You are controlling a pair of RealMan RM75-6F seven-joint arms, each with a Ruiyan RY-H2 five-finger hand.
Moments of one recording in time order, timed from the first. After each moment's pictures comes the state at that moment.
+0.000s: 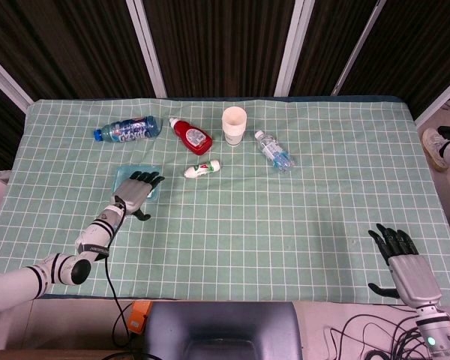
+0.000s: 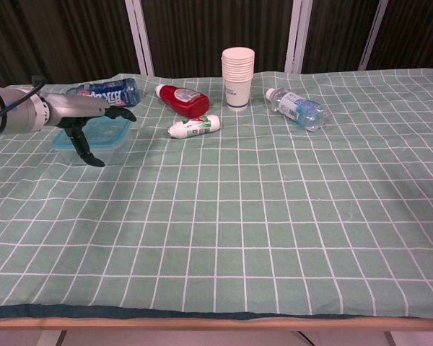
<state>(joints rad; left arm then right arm) -1.03 -1.40 -0.05 -1.27 0.80 0.60 0.28 0.10 -1.09 -0.03 -1.65 -1.53 1.35 -0.13</state>
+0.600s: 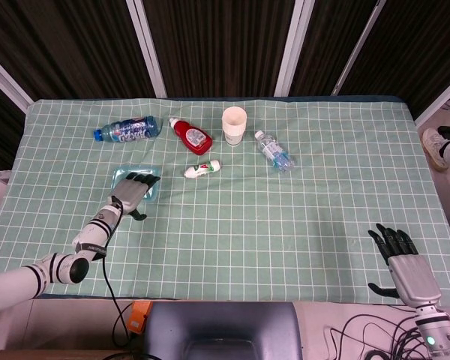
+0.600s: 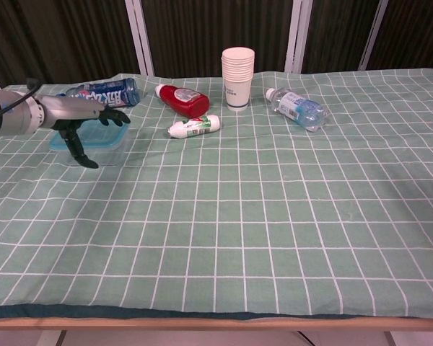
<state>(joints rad) -1.03 -1.40 -0.03 -1.25 0.76 0.58 0.30 0.10 -1.09 -0.03 -1.65 -1.52 1.35 -0.13</state>
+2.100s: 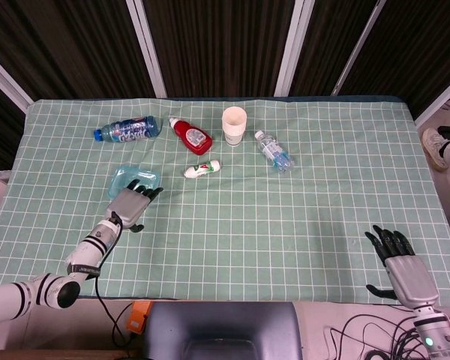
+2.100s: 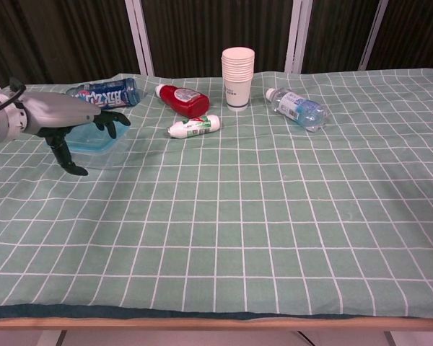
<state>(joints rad) -0.98 -1.31 0.01 -1.51 0.85 0.79 0.48 0.10 -1.09 -0.04 -1.66 -1.54 1.34 -0.14</state>
